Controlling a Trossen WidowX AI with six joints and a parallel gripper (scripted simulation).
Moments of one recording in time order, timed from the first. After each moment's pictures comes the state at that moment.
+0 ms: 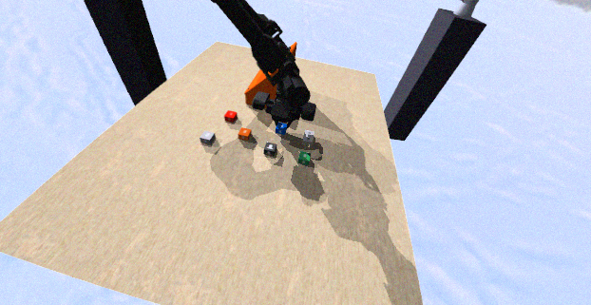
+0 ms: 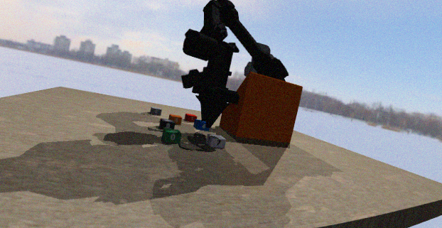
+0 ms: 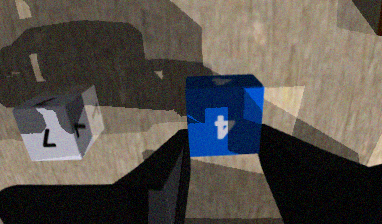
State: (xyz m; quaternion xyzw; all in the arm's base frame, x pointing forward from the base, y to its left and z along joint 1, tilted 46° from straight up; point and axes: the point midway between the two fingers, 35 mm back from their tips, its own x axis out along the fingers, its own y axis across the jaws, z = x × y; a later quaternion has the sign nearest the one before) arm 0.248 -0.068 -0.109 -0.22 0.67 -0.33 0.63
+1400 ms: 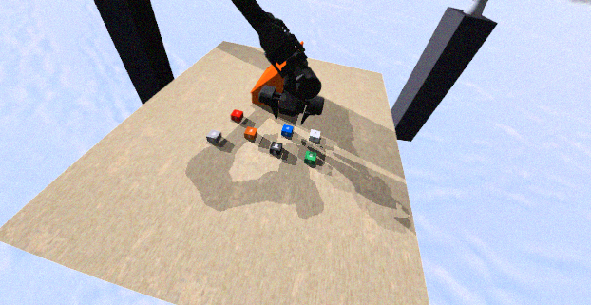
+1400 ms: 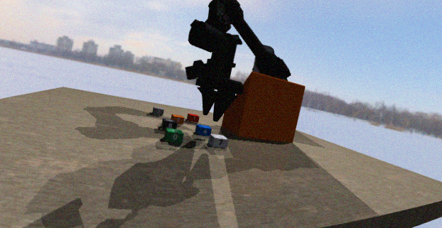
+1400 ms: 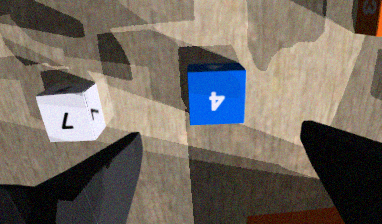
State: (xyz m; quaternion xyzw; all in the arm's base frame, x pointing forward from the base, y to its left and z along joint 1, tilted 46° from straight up) arm 0.250 -0.052 -0.096 -0.22 0.67 -0.33 0.63
